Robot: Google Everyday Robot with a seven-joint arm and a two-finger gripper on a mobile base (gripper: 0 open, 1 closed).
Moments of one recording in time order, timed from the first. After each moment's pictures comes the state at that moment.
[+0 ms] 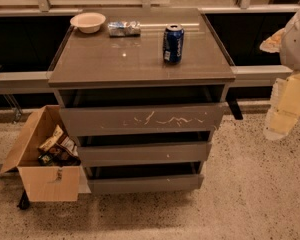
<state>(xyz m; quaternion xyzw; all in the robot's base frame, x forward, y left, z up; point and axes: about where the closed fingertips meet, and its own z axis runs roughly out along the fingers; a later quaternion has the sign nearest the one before) 0.438 -0.216 0.977 -0.60 0.78 -0.04 0.16</state>
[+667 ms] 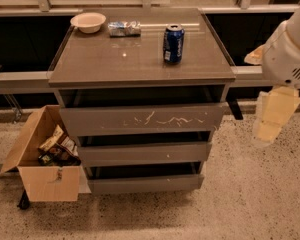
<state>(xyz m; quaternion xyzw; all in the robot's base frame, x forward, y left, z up) 0.447 -0.209 0.946 -0.63 0.76 -0.03 0.15</state>
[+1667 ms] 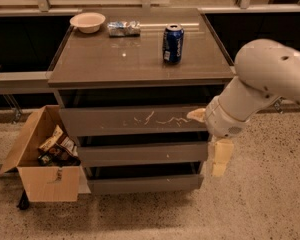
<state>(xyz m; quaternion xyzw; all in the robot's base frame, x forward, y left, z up) 0.473 -0.145 0.762 -0.74 0.65 0.11 0.14</state>
